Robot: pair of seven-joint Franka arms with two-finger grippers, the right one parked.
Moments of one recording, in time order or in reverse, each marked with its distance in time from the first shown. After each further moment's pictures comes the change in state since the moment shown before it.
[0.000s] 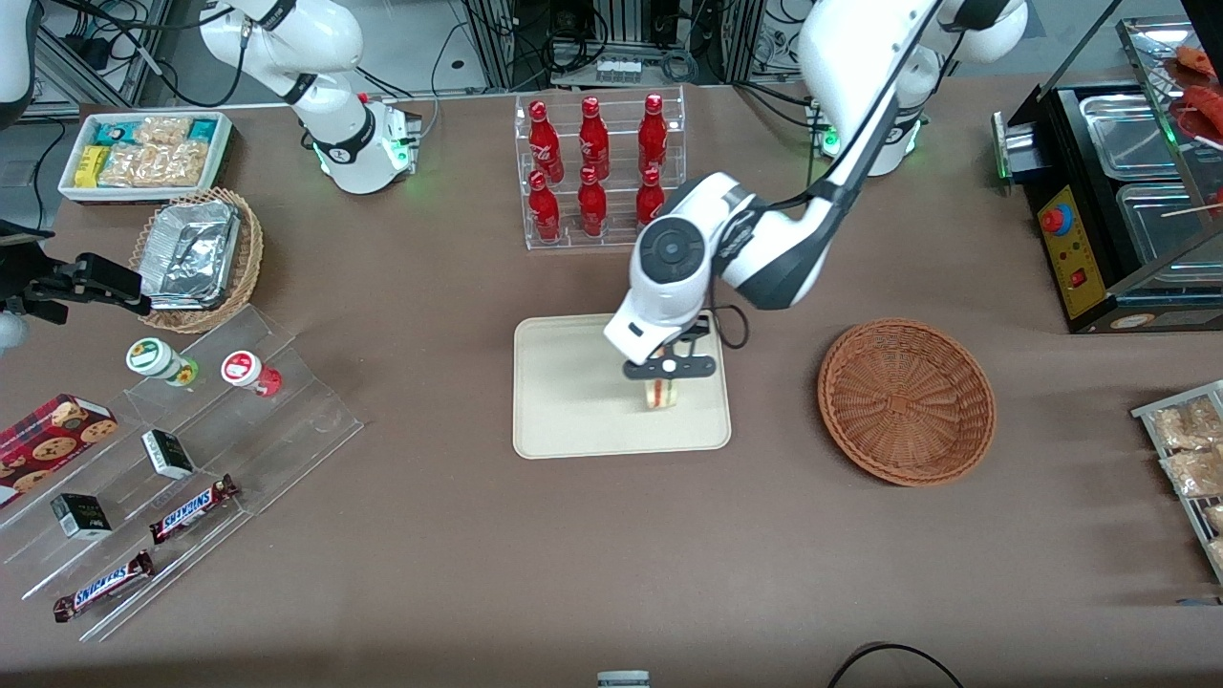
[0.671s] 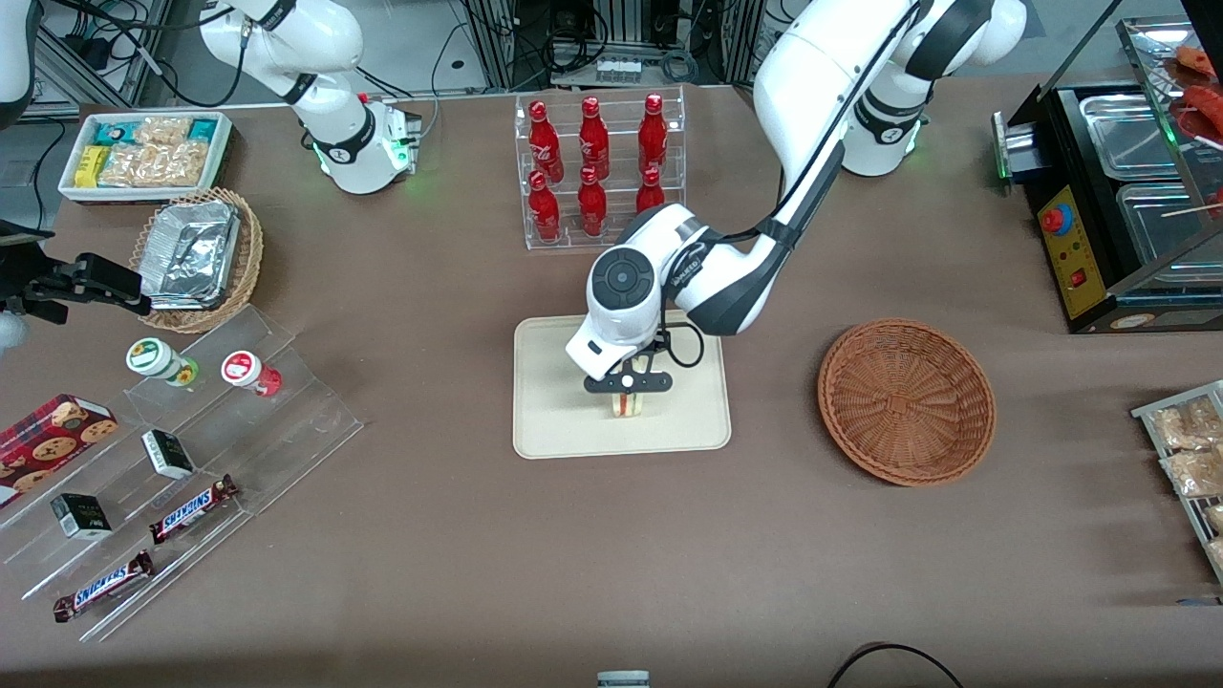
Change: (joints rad) arm -0.041 0.157 0.004 0.155 -0.001 0.000 -0.042
